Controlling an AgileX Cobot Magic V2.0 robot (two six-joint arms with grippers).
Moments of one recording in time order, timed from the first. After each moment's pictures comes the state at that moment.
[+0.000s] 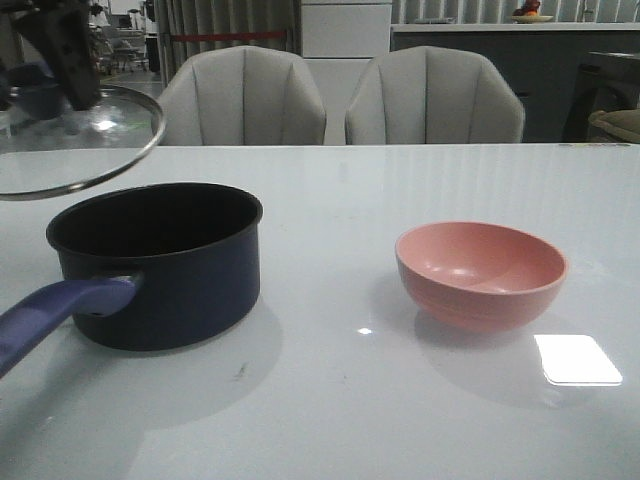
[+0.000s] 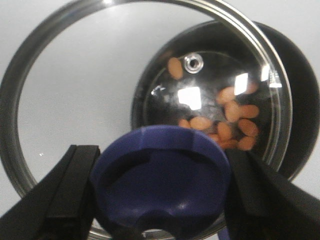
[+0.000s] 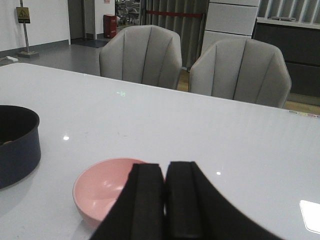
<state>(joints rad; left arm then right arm) -0.23 1.73 -1.60 -0.09 1.17 0.02 0.29 0.27 -0.13 0.13 -0.06 -0.15</state>
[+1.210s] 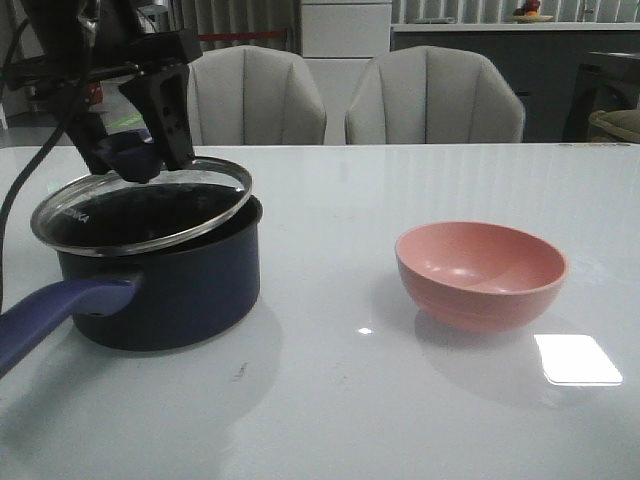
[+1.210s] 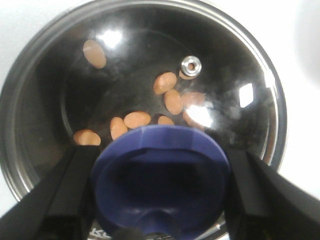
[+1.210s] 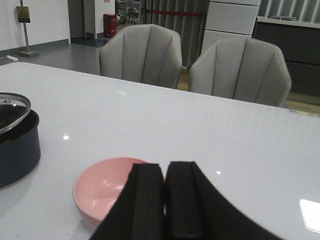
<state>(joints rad) -0.32 1.89 -1.66 -0.20 1.21 0.03 0.29 0.27 -0.13 0.13 -0.06 -0.15</state>
